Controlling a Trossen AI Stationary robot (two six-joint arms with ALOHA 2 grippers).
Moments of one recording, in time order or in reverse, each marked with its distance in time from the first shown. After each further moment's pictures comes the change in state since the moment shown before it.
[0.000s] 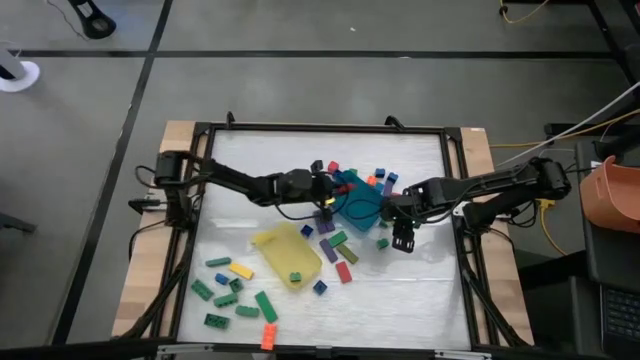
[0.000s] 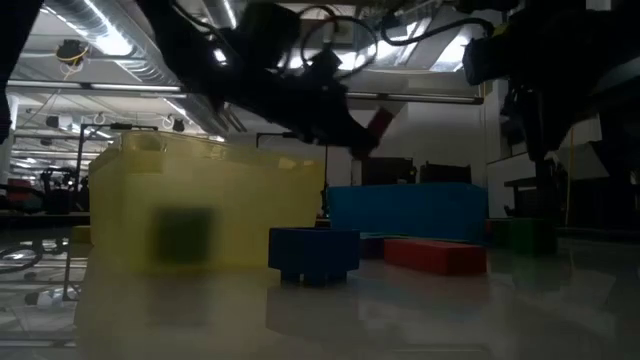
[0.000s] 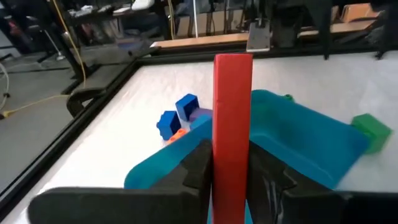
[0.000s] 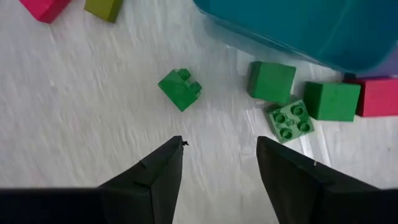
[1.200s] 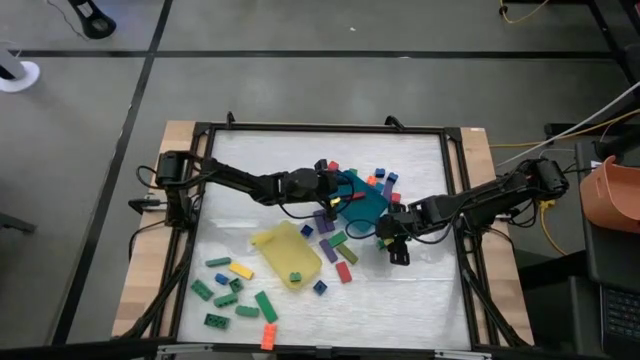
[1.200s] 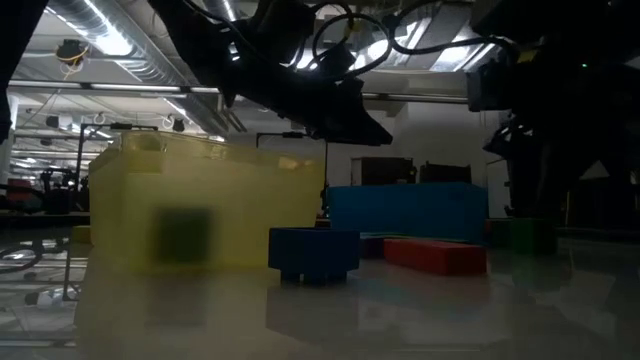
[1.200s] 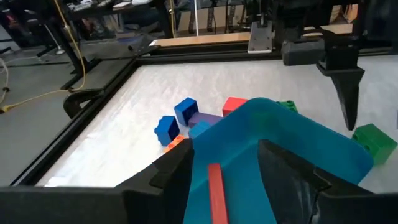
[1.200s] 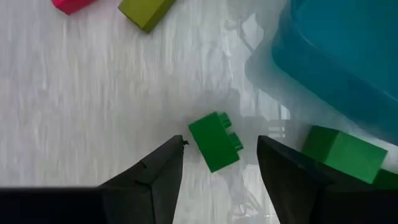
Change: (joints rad) left arm -0.005 0.007 0.068 -0.079 -0.013 -0.015; right arm 0.100 0.026 -0.255 0.465 0.053 -0.140
